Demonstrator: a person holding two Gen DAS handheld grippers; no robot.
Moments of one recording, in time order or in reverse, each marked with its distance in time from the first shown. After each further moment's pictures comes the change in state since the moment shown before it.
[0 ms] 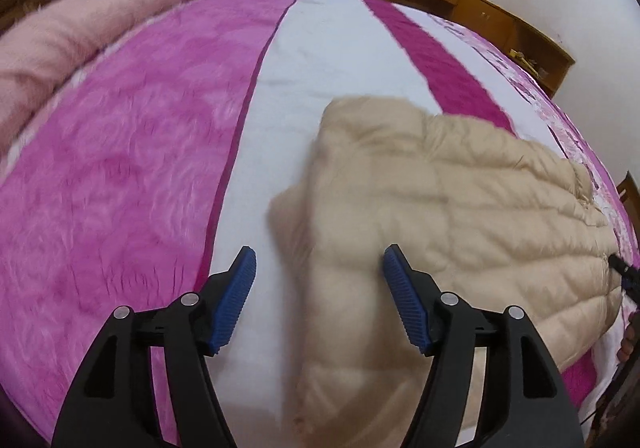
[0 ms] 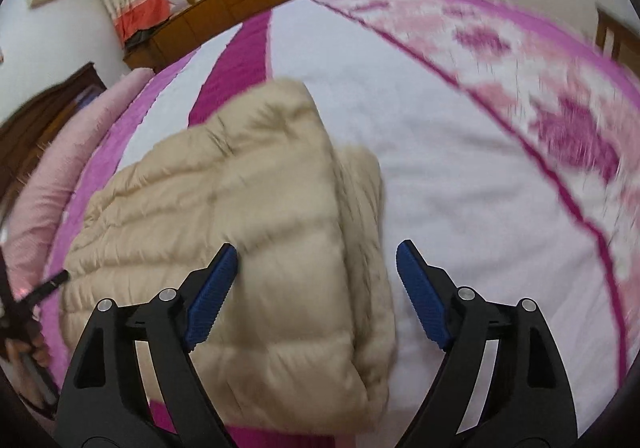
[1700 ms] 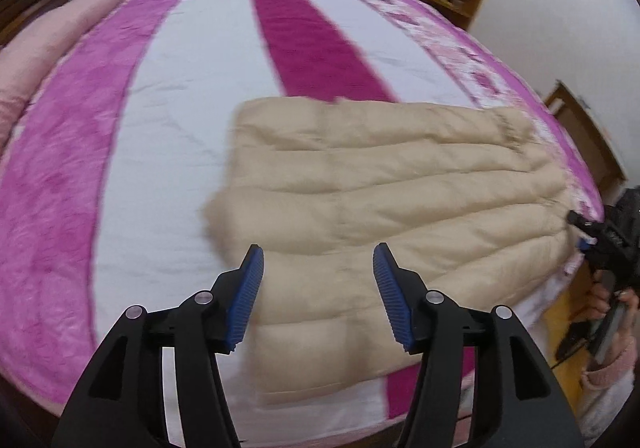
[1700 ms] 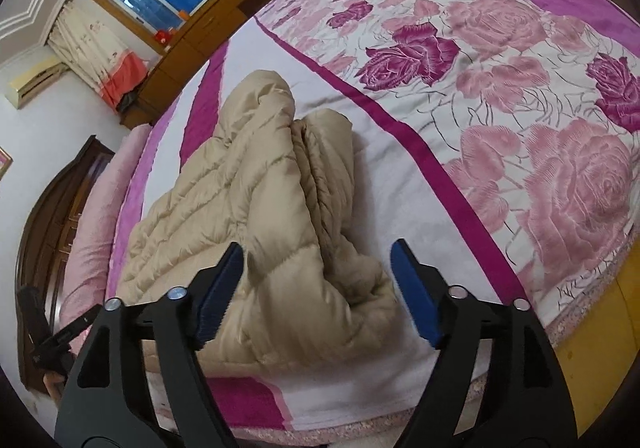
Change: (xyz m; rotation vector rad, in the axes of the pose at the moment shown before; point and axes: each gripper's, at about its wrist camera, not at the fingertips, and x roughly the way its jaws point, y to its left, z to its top) left arm -0.089 -0.171 -0.041 0.277 0.124 -0.181; right arm -0.136 -0.139 -0.049 0.287 -0.007 0.101
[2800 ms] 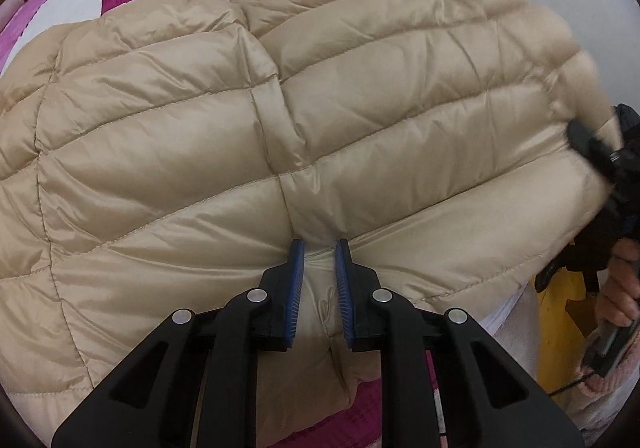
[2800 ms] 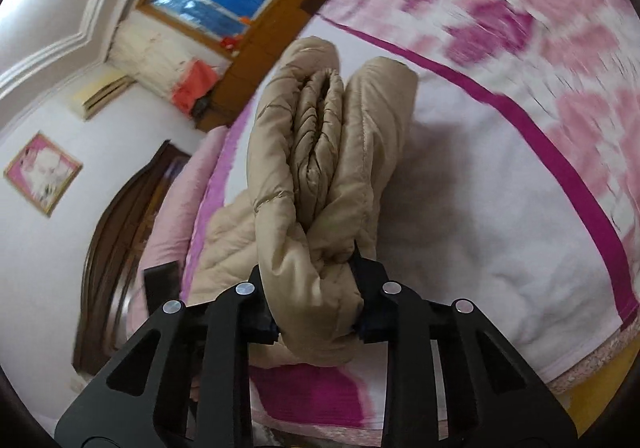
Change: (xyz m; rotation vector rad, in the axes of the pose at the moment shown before) left arm 0.126 -0.118 -0.023 0.193 0.201 -0.188; right arm 0.000 0.033 -0.016 -0.011 -0.003 0.321
